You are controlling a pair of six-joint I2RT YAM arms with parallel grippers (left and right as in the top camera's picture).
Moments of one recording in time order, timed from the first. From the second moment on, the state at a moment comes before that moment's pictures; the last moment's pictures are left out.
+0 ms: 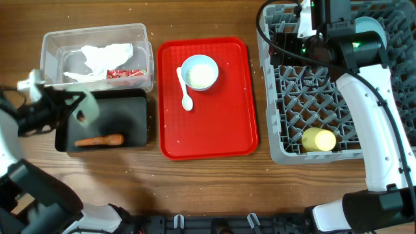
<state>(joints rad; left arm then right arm) 0.74 1.68 1.25 -1.05 1.03 0.10 0.18 1.63 1.73 -1.07 -0.08 0.20</state>
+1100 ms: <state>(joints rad) 0.81 1.58 1.22 -0.95 1.18 -0.07 0.18 1.63 1.73 -1.09 -0.08 0.20</state>
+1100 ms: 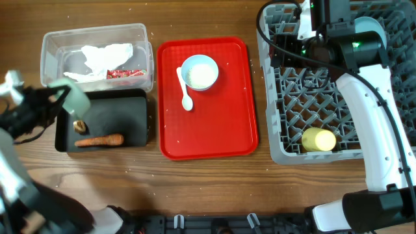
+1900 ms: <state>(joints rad) -0.35 1.49 1.24 -0.91 0.17 -0.41 0.01 1.57 1.77 -1.15 -0.08 0.21</state>
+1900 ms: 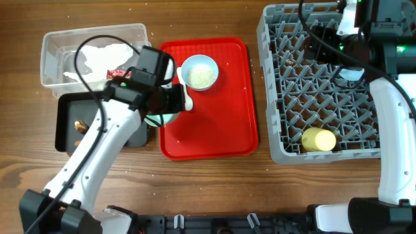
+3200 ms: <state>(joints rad) -0.57 1.81 1.39 -0.54 -0.09 -0.18 -0.03 1.57 1.77 -1.17 -0.04 0.22</state>
